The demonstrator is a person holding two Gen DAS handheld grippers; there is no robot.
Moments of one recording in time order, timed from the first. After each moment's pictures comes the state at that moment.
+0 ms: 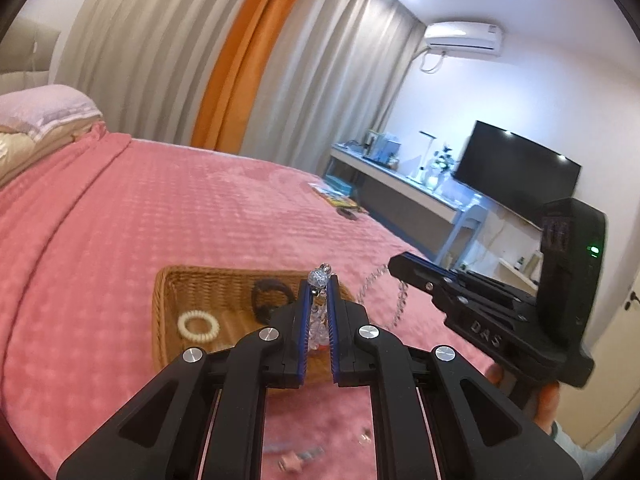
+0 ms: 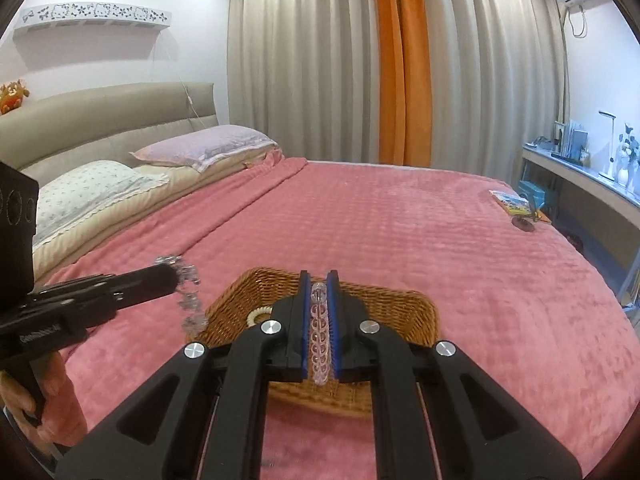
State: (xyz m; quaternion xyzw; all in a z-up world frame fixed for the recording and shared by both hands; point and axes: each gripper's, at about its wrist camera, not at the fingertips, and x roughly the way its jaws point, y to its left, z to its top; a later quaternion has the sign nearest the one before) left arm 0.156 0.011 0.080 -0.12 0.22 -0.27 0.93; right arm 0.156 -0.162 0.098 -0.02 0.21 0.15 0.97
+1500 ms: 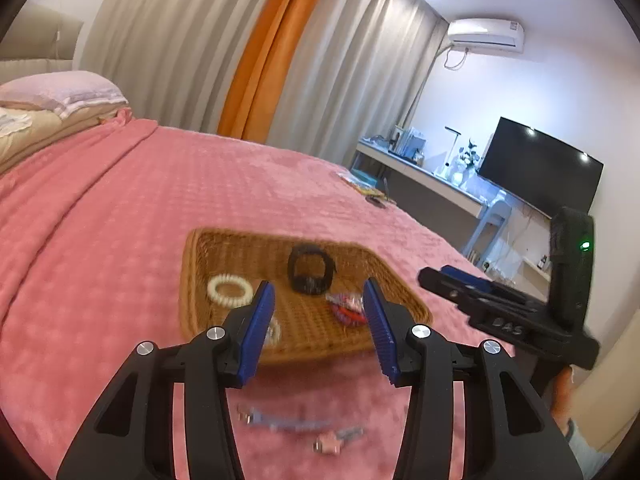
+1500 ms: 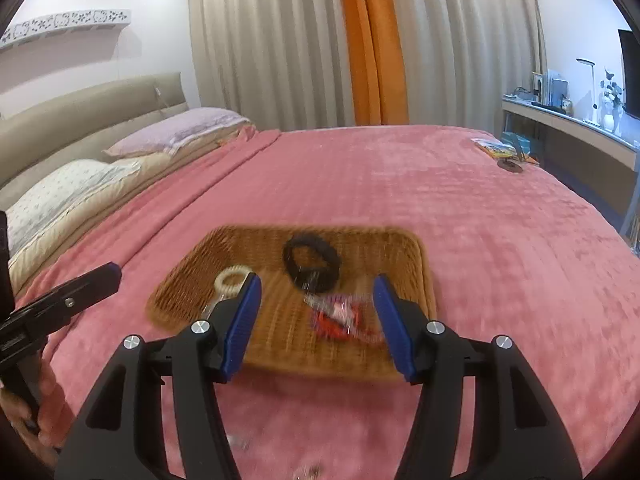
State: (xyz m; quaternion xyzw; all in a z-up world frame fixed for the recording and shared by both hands) left arm 0.133 0.026 0.037 -0.12 0.23 -0.22 0.94; right arm 0.156 -0.194 0.041 0.03 0.26 0.12 0.96
